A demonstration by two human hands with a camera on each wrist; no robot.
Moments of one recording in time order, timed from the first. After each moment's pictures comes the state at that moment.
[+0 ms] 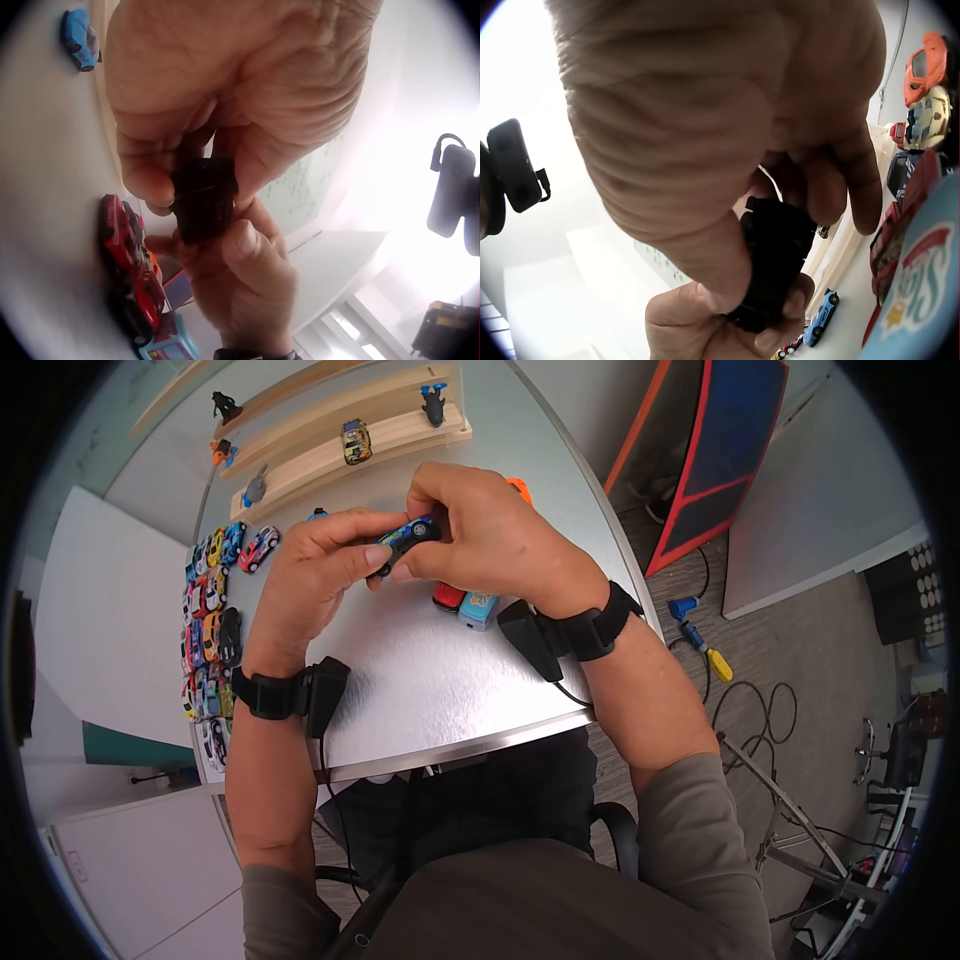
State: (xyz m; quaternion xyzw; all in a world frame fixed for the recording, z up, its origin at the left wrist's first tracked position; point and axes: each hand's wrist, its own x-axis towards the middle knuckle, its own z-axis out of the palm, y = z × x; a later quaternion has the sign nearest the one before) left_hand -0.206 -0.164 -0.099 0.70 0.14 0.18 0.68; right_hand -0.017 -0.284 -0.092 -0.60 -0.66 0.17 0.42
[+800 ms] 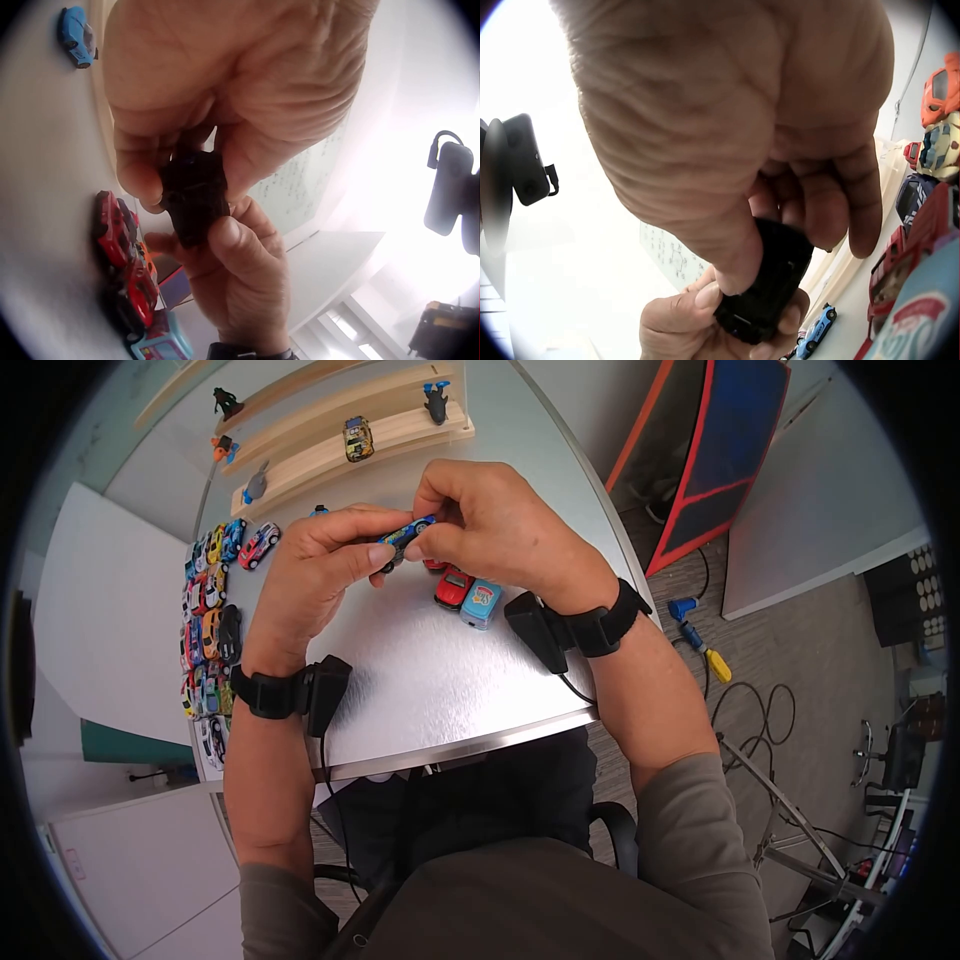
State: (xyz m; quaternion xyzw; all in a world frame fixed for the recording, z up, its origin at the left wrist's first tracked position) left_hand -0.206 -0.164 -0.100 0.70 0.13 0.19 0.67; right_hand -0.016 -0.287 -0.085 -0.57 -0.60 0.30 0.47
